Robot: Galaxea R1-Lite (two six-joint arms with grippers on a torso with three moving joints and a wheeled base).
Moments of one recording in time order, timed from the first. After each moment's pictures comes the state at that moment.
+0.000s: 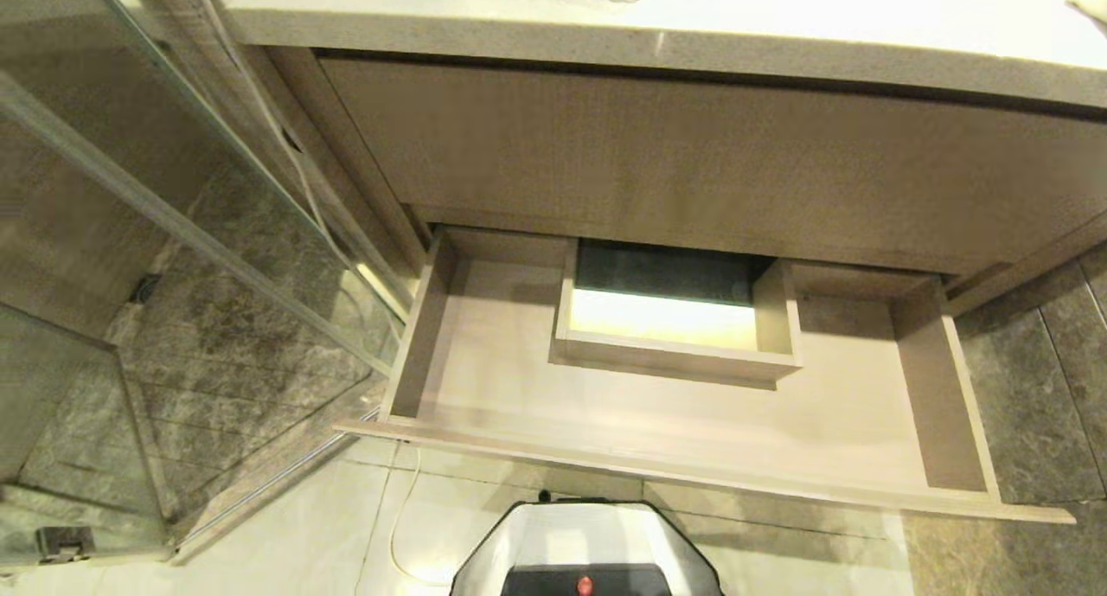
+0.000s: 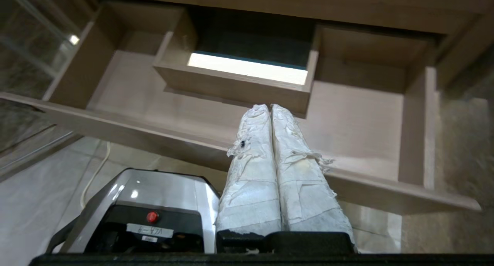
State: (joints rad) left arm 0.00 0.00 0.00 0.00 0.00 0.00; right arm 0.14 0.00 0.00 -0.11 0.01 -0.01
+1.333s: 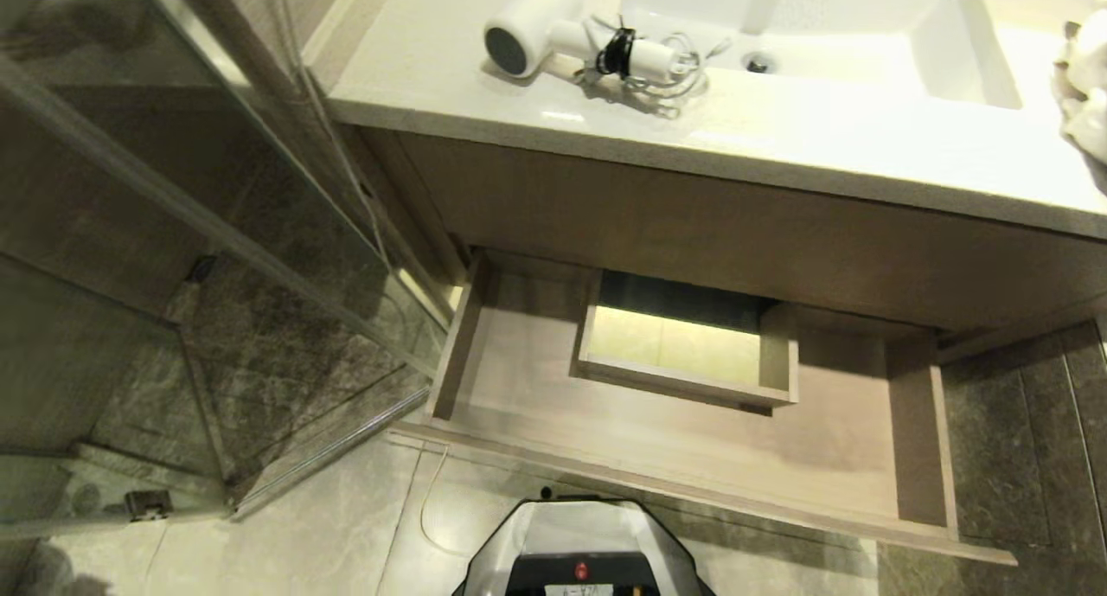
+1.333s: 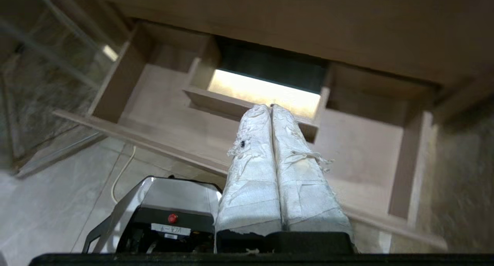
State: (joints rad) left arm 0.00 0.00 0.00 0.00 0.00 0.00; right arm 0.14 0.00 0.00 -0.11 0.01 -0.01
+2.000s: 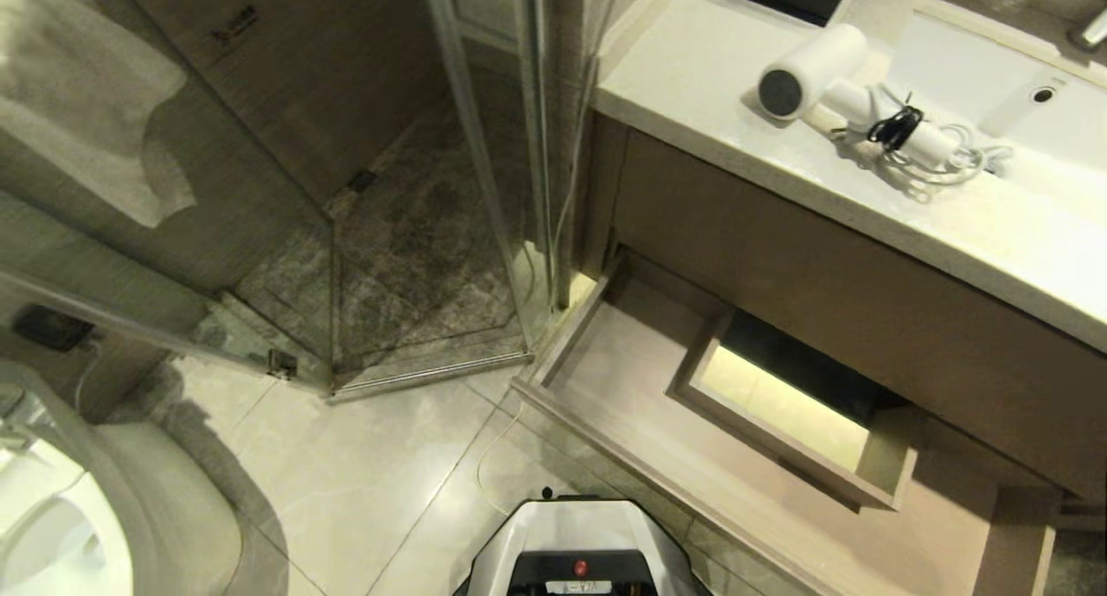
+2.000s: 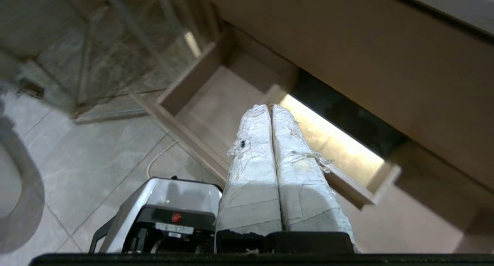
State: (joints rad) left arm 0.00 0.00 0.00 0.00 0.00 0.00; right arm 0.14 0.00 0.00 -0.11 0.01 -0.01
